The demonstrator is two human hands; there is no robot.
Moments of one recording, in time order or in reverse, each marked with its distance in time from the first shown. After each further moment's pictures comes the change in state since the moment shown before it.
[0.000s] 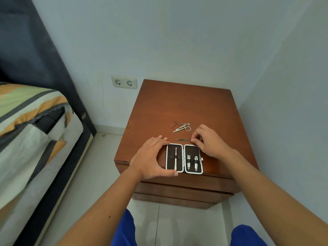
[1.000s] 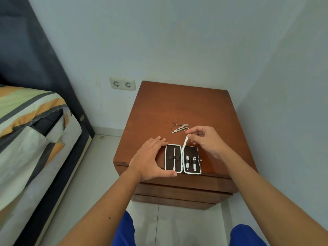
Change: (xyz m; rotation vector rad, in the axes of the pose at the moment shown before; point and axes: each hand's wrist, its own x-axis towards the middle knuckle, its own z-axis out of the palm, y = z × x) left_hand 0.000 0.003 -0.001 0.000 -0.020 -0.025; right_hand -0.004 -0.018 -0.003 0.796 0.049 0.286
